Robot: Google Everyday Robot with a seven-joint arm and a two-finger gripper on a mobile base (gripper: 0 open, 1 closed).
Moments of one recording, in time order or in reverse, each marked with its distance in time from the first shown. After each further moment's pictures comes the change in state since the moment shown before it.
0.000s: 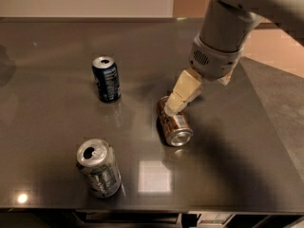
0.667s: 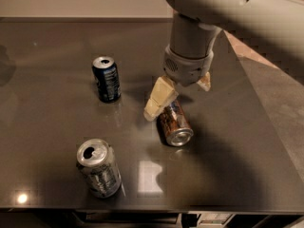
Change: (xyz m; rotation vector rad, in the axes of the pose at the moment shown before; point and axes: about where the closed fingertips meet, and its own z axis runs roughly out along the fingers) arm -0.027 0.028 0.029 0.012 0.073 0.037
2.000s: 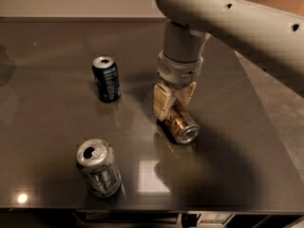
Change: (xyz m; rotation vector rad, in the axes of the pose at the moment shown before) arm -0.016 0.007 0.025 -0.070 0.044 -0.034
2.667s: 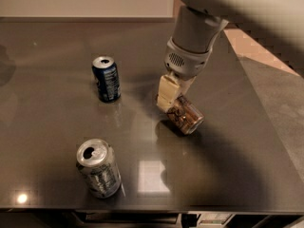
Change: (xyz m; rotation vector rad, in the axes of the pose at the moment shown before) arm -0.006 -0.001 -0.029 -0.005 -0.123 -0.224
